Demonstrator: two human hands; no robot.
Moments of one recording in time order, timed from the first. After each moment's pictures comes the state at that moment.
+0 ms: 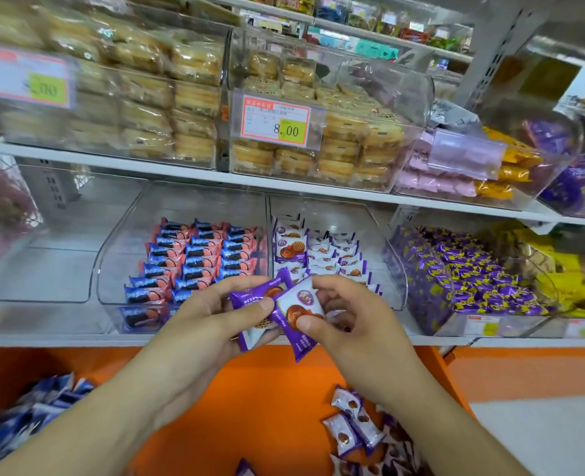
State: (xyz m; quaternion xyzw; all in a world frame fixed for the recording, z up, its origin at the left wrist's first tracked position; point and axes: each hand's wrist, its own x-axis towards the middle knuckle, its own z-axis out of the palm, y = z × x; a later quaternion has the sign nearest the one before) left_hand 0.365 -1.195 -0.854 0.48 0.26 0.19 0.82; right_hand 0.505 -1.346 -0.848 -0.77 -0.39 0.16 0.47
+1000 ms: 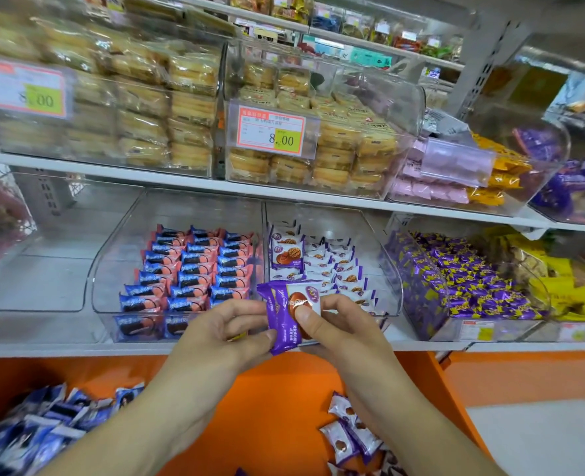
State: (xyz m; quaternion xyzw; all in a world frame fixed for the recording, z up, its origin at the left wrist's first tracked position) left_hand 0.369 -1.210 -0.869 0.57 0.29 0.19 0.75; right_hand 0.505 -1.339 -0.870 -0.68 -0.23 0.32 0.62
